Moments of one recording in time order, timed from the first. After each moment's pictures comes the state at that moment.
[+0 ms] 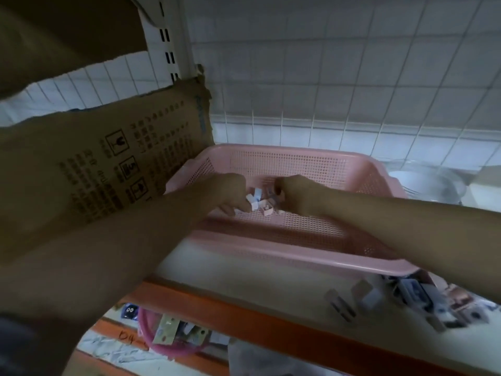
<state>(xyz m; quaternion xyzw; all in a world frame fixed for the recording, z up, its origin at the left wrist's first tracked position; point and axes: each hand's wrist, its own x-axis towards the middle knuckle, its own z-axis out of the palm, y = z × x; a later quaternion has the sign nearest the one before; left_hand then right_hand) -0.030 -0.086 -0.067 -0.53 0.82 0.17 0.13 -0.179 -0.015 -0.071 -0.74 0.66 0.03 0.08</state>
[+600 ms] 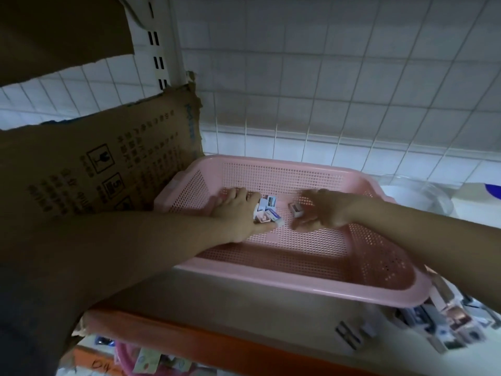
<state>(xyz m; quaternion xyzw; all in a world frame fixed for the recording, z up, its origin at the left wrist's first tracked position) -0.038 -0.077 -0.111 -0.42 0.91 0.00 0.00 -0.222 -0.004 -0.054 -0.67 0.71 0.12 0.19</state>
